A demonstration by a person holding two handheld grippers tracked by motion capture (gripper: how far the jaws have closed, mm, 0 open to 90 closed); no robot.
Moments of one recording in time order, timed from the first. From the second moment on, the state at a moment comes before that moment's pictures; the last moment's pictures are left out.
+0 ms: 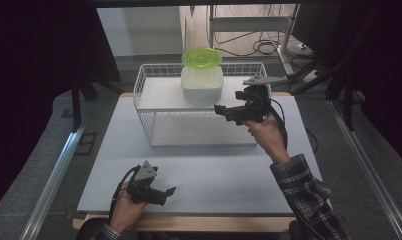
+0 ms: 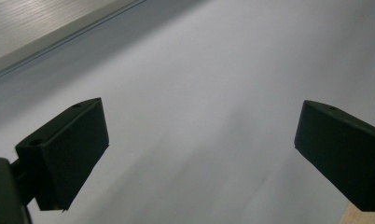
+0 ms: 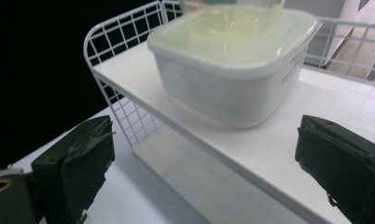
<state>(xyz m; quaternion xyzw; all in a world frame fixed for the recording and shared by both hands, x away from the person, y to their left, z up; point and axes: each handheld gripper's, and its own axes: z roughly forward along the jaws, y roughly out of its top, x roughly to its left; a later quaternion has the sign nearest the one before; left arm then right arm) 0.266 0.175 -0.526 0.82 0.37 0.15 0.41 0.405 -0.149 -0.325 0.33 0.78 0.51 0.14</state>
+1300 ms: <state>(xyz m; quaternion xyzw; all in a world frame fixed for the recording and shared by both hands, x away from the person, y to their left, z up) 0.265 0.175 -0.527 0.82 0.36 0.15 0.41 0.355 -0.174 -0.423 0.30 0.81 0.48 0.14</state>
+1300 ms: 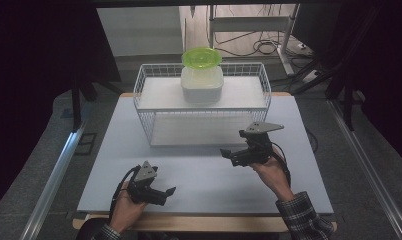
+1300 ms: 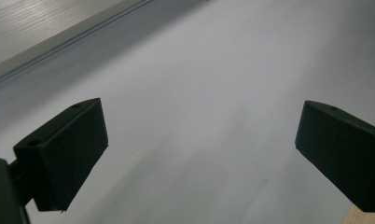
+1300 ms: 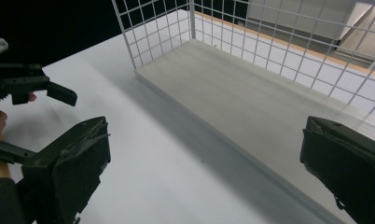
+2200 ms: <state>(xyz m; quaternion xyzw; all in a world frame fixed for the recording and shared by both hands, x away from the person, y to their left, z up) 0.265 0.173 -0.529 0.83 0.35 0.15 0.41 0.326 -0.195 -0.477 0.31 0.83 0.44 0.15</state>
